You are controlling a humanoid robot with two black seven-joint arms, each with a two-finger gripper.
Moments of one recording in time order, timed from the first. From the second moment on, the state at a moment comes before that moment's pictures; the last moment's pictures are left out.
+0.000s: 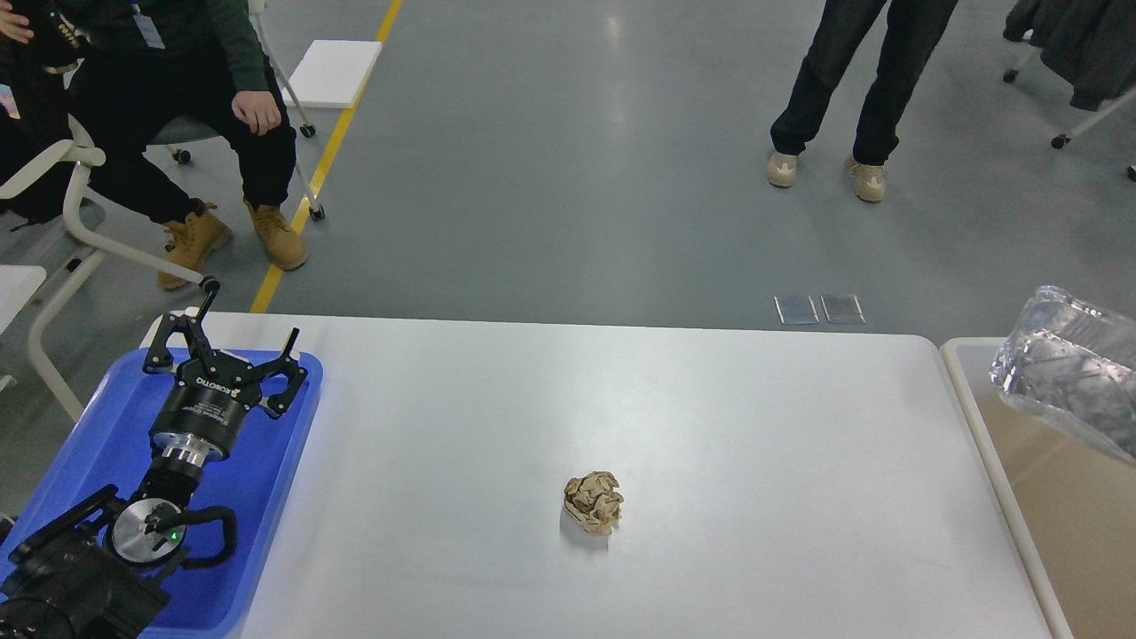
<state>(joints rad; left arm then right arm) -0.48 0.36 -0.88 -0.46 -0.17 -0.78 -0.41 1.19 -0.88 -0.98 0.41 -0.21 0.65 0.29</state>
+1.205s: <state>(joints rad) -0.48 0.36 -0.88 -0.46 -0.17 -0.78 -0.41 0.66 -0.77 -0.46 0.20 -0.18 0.36 0.14</state>
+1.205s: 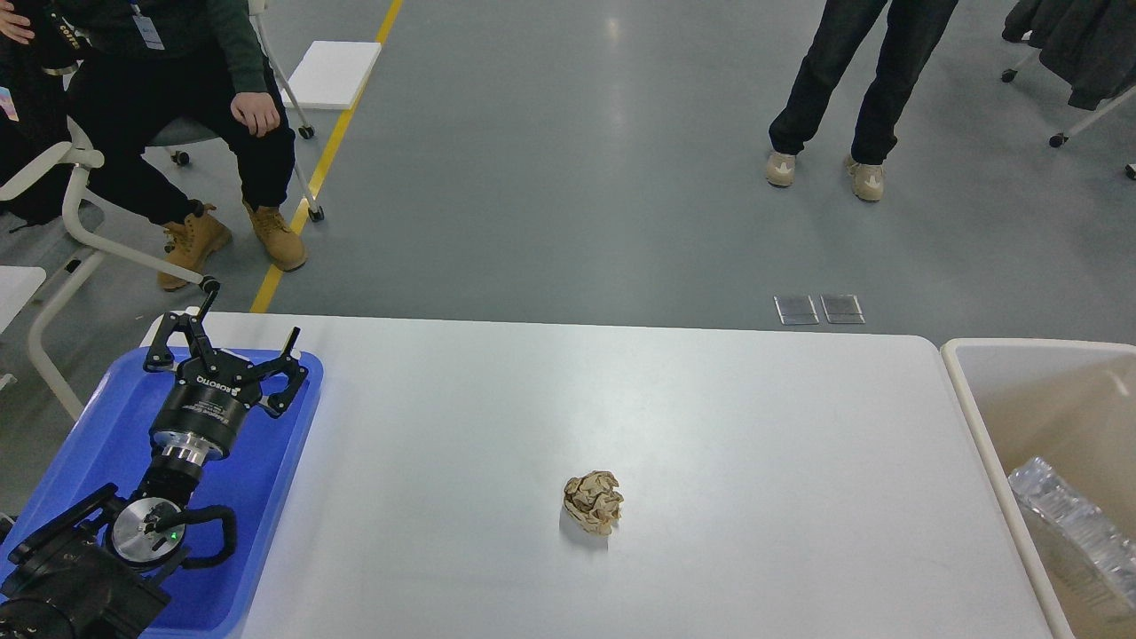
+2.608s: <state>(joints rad) -0.48 0.35 -0.88 -0.46 -0.17 -0.78 -0.41 1.89 -0.79 -0.90 0.76 -0.42 0.57 0.14</state>
